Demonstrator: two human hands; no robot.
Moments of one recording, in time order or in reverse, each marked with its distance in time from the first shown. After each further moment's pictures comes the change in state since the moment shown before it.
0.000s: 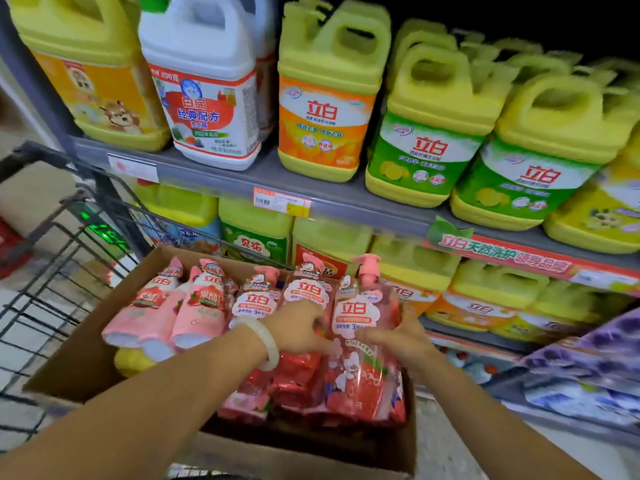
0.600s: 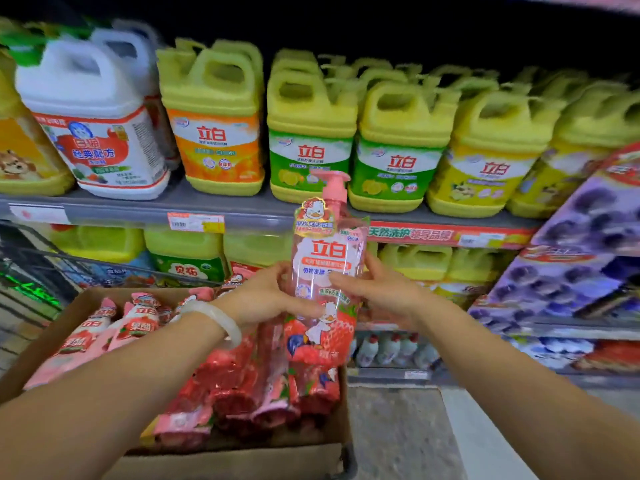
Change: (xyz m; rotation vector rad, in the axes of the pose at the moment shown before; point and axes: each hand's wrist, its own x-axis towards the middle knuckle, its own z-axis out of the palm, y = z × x) left_hand -0.015 0.105 -0.009 -0.810 0.012 0.099; right_hand -0.065 -0.059 -0.097 0.083 -0.270 -0.237
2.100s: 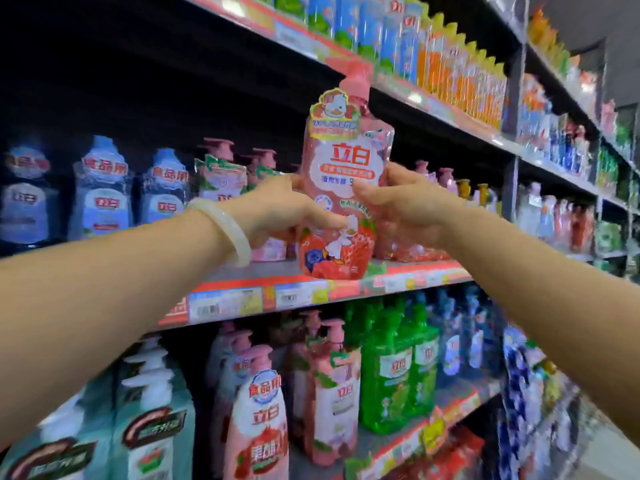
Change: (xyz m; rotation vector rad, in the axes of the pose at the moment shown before) left_hand 0.282 0.555 0.797 0.340 -0.237 0.896; right_hand -0.397 -0.233 -0.847 -0.244 0.777 -0.776
